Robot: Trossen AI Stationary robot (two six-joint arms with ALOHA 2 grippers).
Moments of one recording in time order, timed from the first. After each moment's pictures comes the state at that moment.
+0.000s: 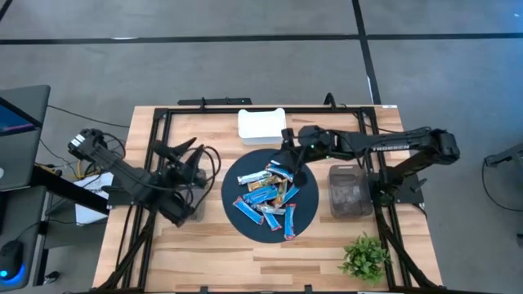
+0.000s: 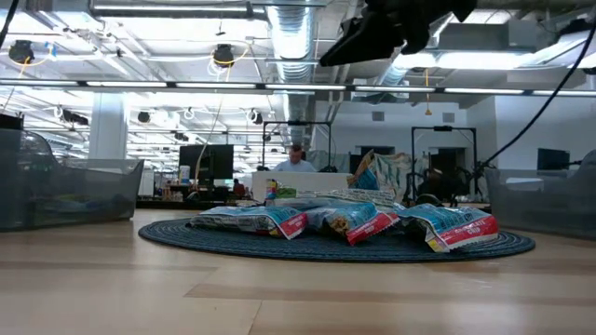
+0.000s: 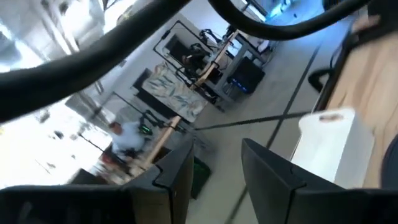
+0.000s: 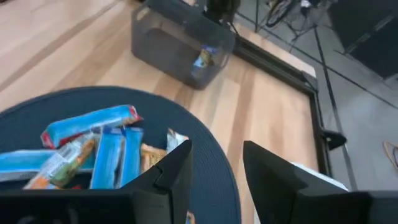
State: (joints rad) left arm -0.58 1.31 1.26 -1.52 -1.58 -0.78; right arm -0.09 1.40 1.04 -0.19 -0.11 -0.58
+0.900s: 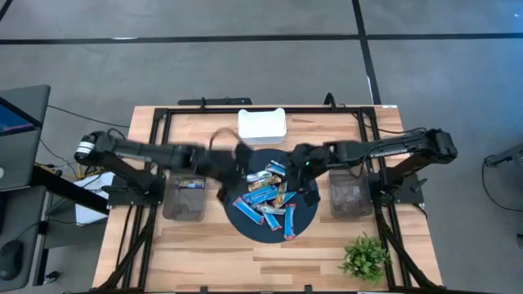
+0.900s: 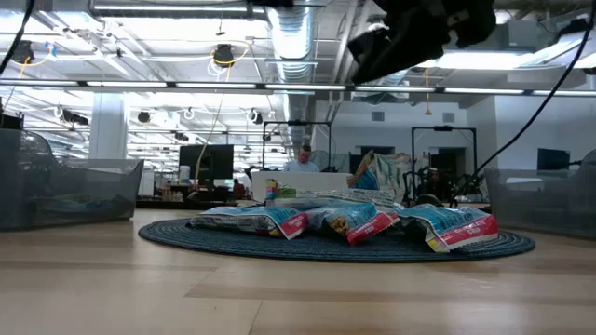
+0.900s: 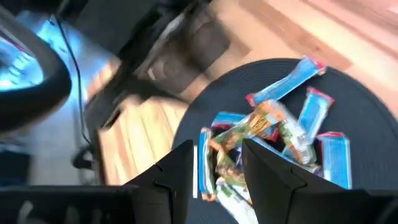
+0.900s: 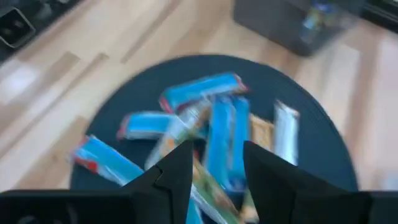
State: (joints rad) left arm -0.09 1.41 1.29 -0.52 -0.09 0.64; right arm 0.03 1.45 1.05 -0.41 -0.26 -0.48
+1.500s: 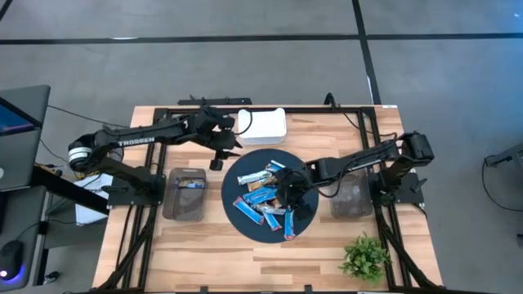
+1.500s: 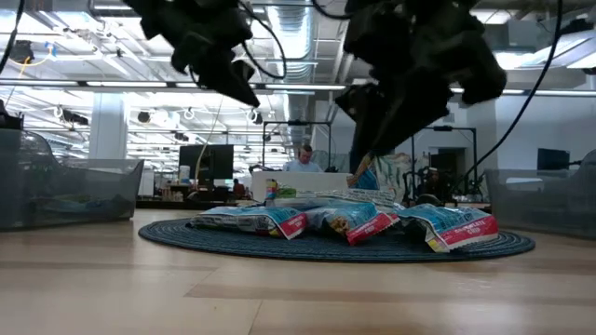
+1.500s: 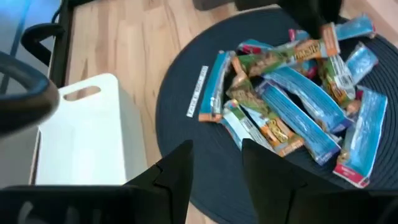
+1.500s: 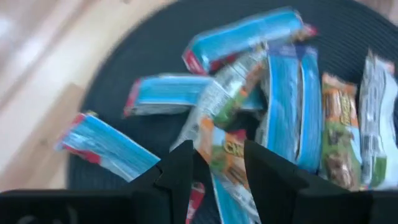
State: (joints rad) left arm 0.39 1.31 0.96 -0.38 0.31 0.56; right arm 0.12 1.68 1.04 -0.37 -0.18 -0.39
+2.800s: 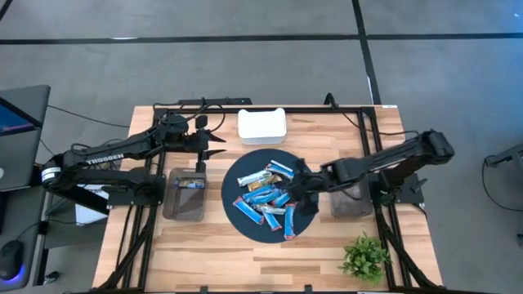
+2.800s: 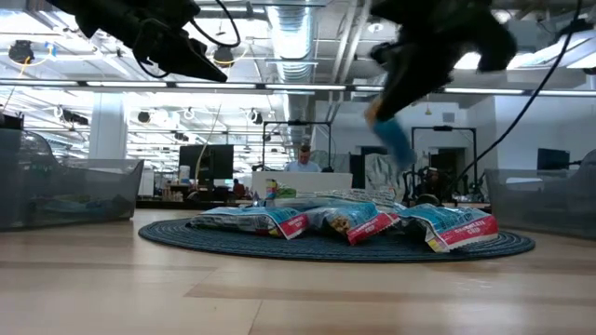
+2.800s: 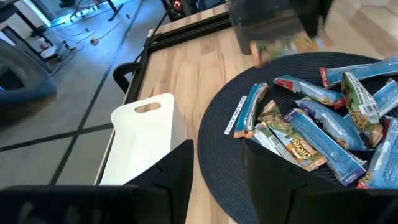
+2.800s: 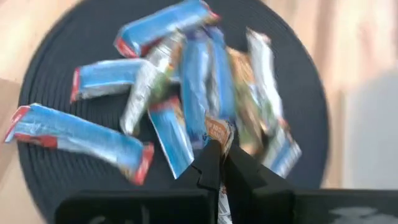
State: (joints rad) left arm 0.39 0.91 0.66 -0.16 0.19 0.46; right arm 0.23 1.48 1.04 -0.55 0.23 -0.21
